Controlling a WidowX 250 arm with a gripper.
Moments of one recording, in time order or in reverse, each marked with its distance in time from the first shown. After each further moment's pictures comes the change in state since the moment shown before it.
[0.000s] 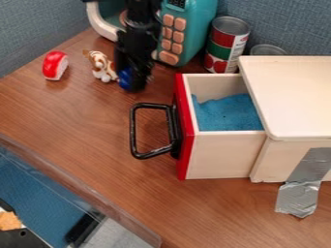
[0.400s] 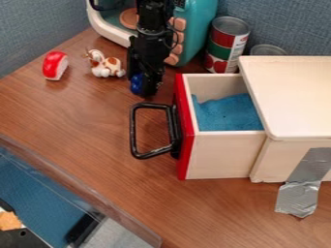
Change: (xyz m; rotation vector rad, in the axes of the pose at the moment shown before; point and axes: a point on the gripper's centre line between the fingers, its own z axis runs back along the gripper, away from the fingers) arm 0.007 -0.013 -0.001 -0.020 -0.031 -0.059
